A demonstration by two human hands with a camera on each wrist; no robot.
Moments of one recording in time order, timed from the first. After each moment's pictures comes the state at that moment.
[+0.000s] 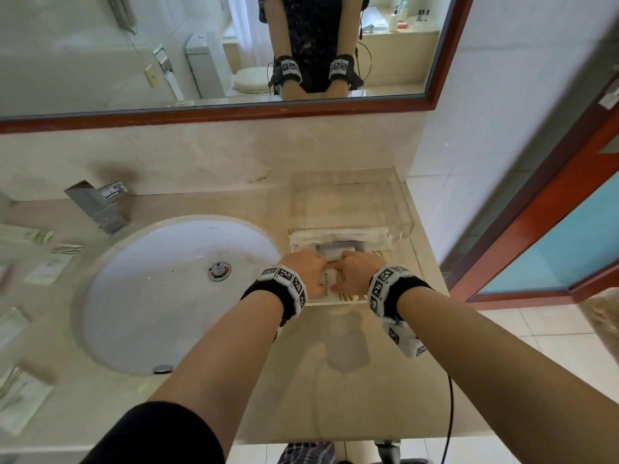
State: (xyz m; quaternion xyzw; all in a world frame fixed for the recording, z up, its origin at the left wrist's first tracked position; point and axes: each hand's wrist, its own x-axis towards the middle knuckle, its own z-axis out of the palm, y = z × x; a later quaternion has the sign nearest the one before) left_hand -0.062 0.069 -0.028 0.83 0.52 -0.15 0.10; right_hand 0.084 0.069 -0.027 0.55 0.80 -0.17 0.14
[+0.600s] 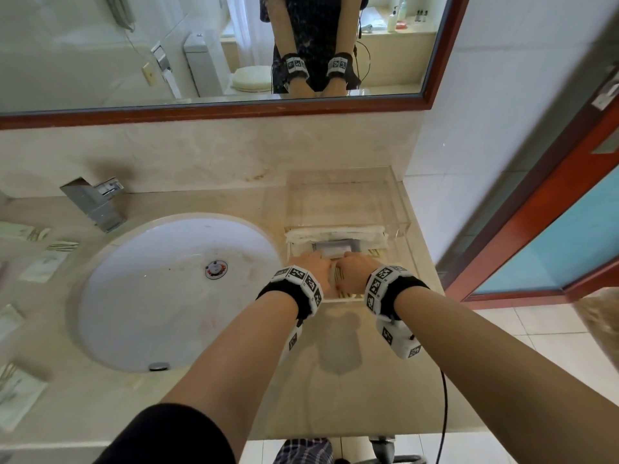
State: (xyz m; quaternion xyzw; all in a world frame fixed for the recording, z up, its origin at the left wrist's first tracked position) left_hand -0.039 0.064 -0.046 0.81 0.57 -0.14 0.09; right_hand 0.085 0.062 -0.021 0.57 0.79 -0.20 0.13
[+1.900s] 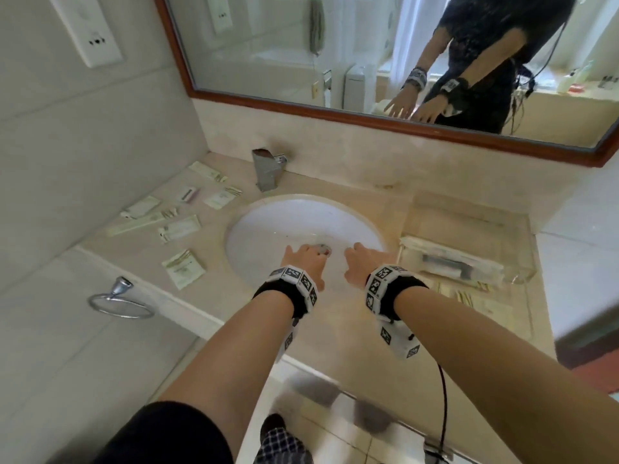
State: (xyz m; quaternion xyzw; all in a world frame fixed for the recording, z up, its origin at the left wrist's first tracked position) left_hand -0.197 -0.066 0.017 0.64 0.75 -0.14 0.07; right_hand -0.078 -0.006 0.024 0.43 0.89 -0.06 0.13
